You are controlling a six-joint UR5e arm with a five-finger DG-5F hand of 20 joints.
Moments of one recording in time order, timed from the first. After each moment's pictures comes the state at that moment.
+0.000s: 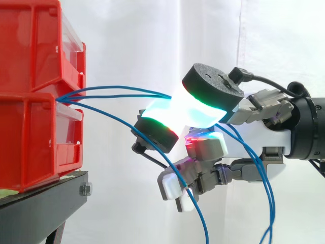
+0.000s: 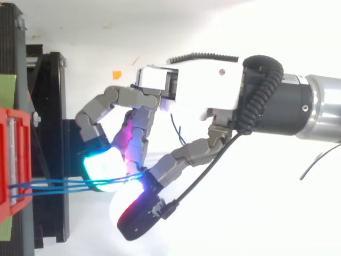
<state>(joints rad) 0.12 -2.30 -1.17 -2.80 -1.39 -0.17</state>
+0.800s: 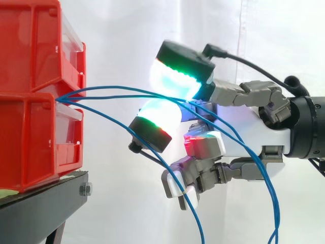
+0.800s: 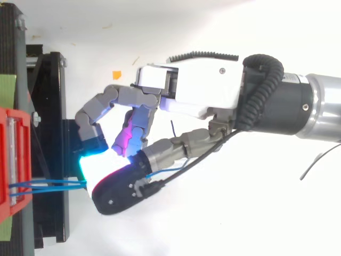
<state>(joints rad) 0.12 -2.30 -1.16 -2.80 -1.39 -0.17</state>
